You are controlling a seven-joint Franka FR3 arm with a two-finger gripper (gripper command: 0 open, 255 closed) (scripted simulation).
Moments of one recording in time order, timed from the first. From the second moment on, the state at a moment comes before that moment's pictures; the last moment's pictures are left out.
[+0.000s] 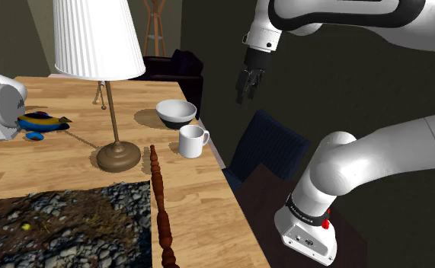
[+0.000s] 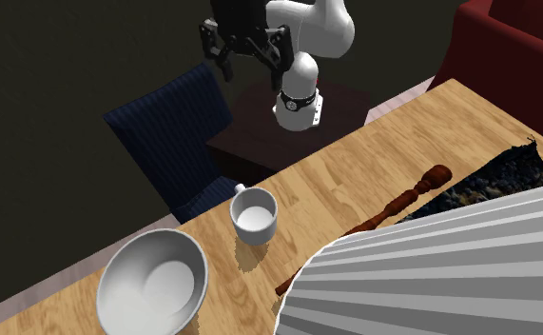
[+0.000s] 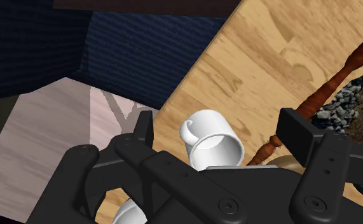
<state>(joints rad) -0.01 -0.77 -0.04 -2.44 0.07 1.67 -0.10</state>
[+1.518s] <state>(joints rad) 0.04 -0.13 0.21 -2.37 0.01 2.27 0.18</state>
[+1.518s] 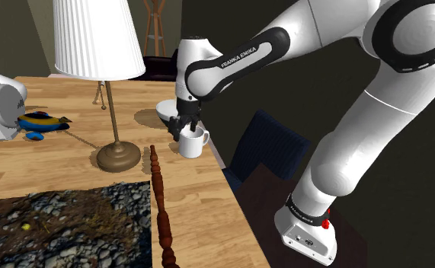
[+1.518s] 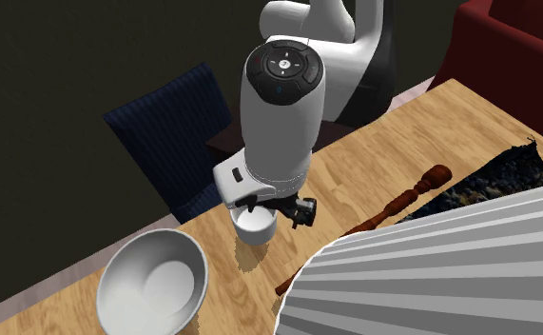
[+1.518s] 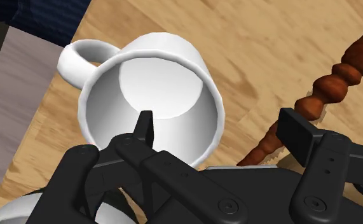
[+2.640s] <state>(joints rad) 0.03 -0.07 0.21 -2.40 0.00 2.37 0.20</state>
